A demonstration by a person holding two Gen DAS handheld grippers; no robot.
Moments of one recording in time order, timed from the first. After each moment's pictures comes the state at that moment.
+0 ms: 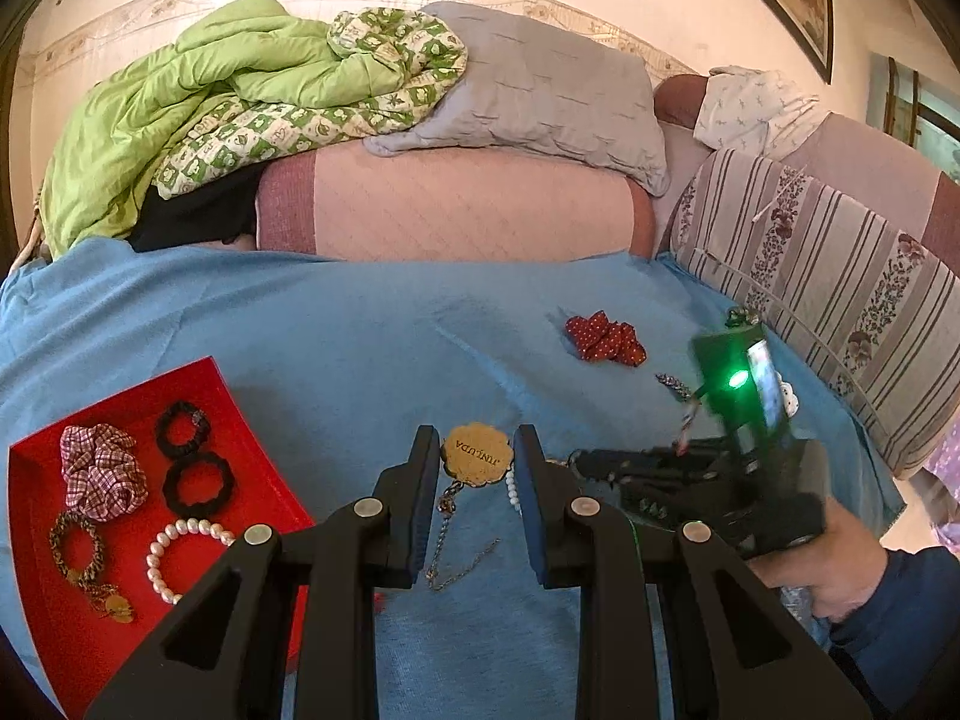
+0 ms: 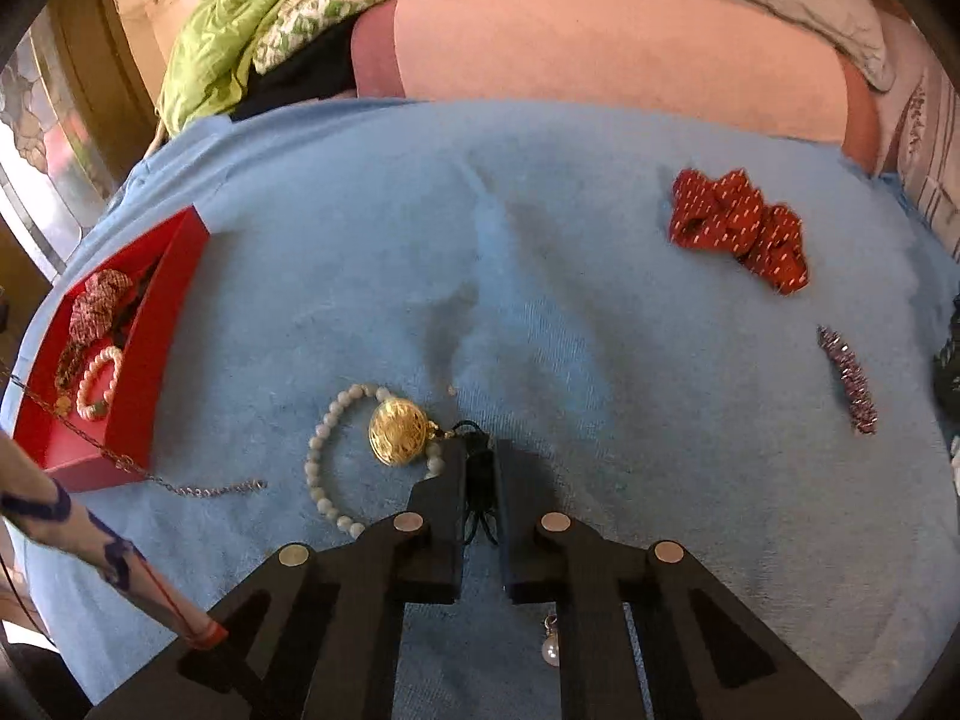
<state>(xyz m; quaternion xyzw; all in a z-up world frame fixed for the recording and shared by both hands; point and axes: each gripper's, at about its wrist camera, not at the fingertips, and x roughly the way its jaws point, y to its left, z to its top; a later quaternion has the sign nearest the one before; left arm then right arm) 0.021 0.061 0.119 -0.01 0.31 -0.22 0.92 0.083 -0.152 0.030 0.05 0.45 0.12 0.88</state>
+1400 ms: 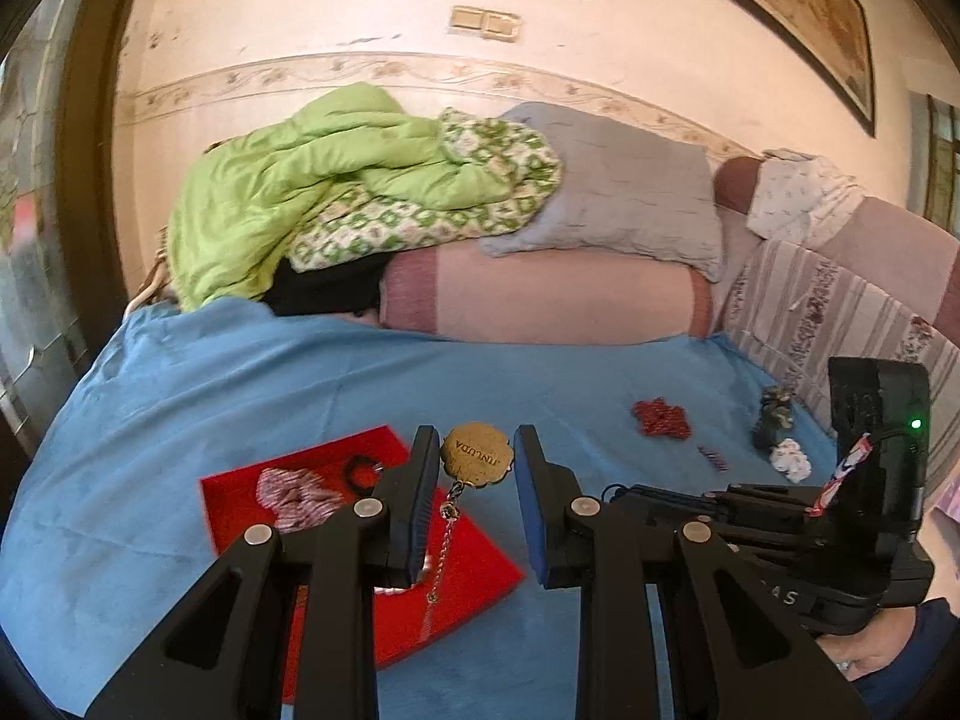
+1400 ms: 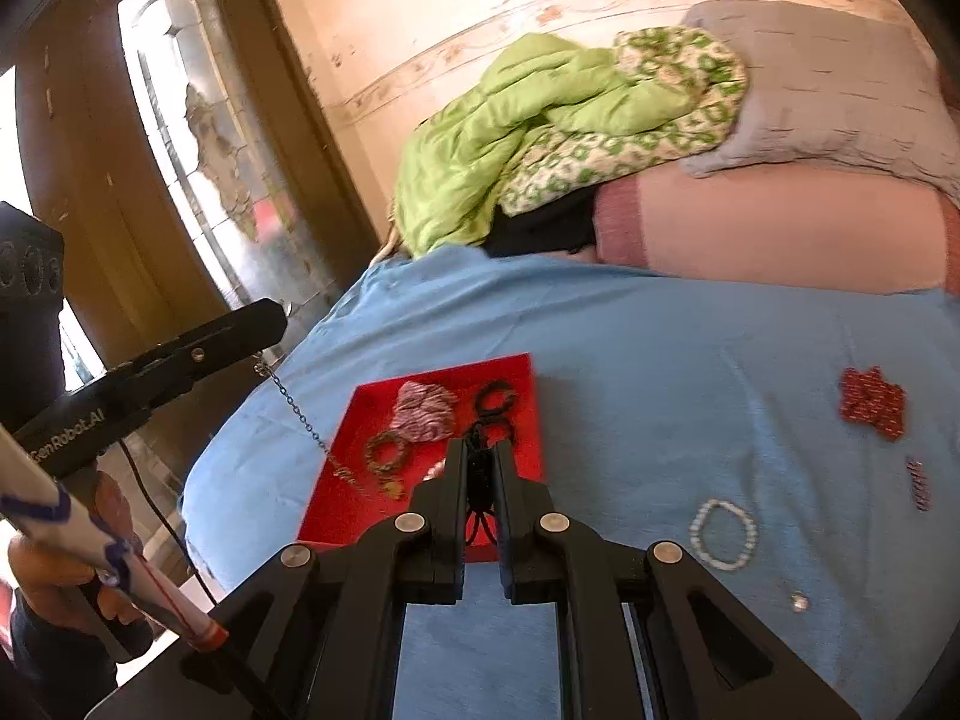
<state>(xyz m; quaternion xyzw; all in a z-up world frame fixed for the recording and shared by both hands) -0.048 0.169 0.238 -0.02 0.26 -0.12 0.96 -0.020 -0.028 0.180 0.08 0.32 0.30 0.90</state>
